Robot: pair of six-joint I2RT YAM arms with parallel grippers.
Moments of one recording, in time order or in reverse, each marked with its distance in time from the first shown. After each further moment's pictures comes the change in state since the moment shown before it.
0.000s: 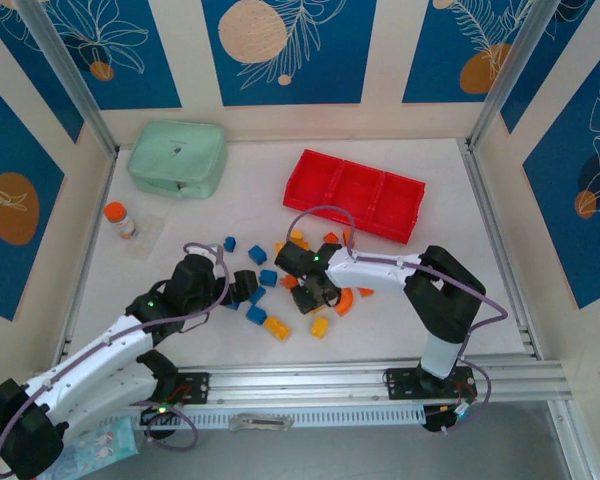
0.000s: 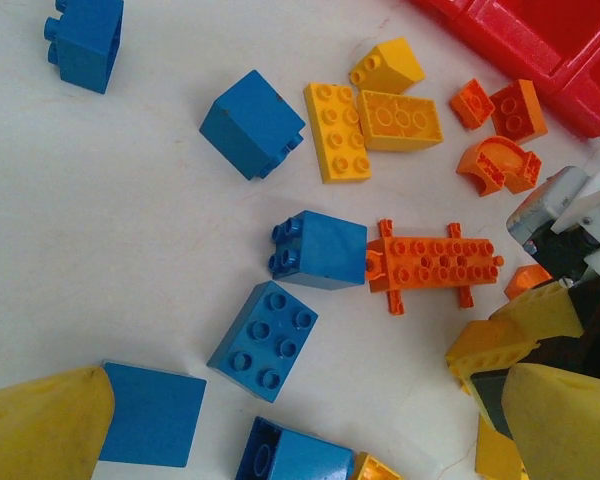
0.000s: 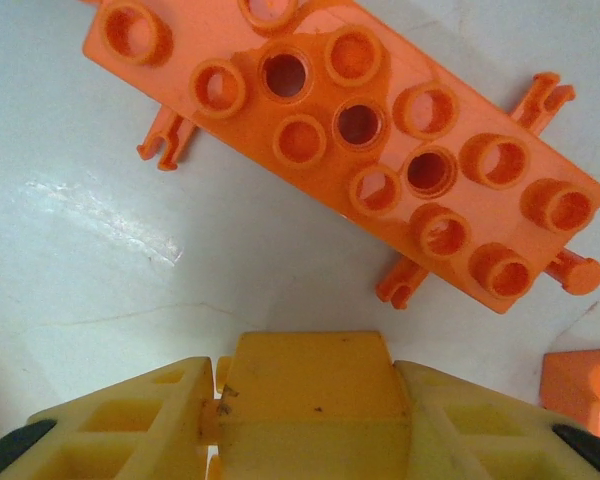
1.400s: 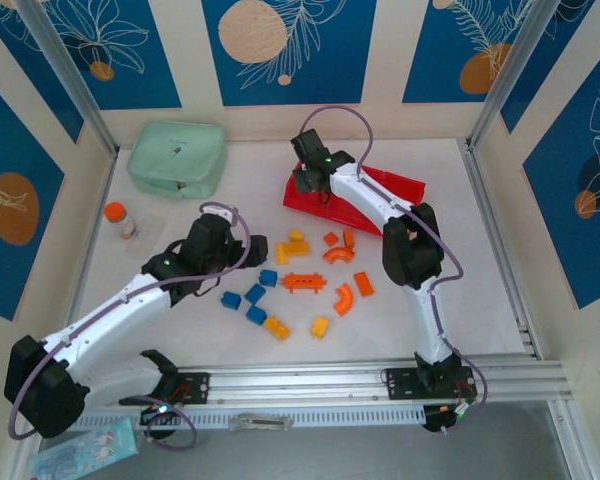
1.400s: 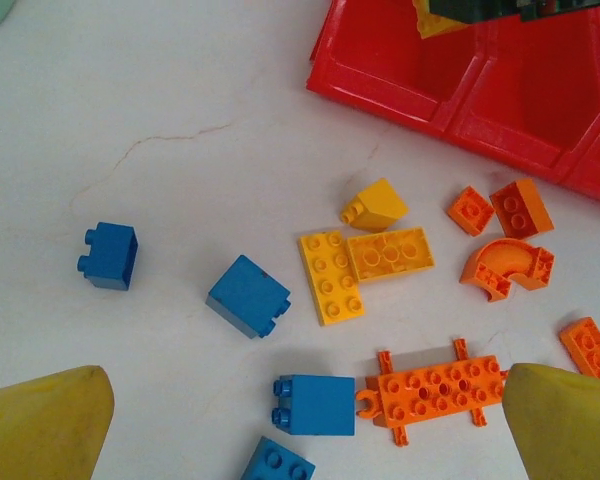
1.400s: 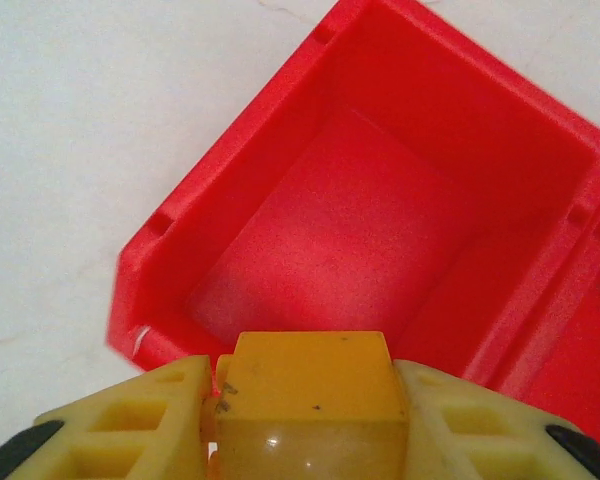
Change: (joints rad) left arm 0.020 0.295 0.340 -0.031 -0.132 0.181; right arm -0.420 0.464 0.885 0.063 0.155 -0.232
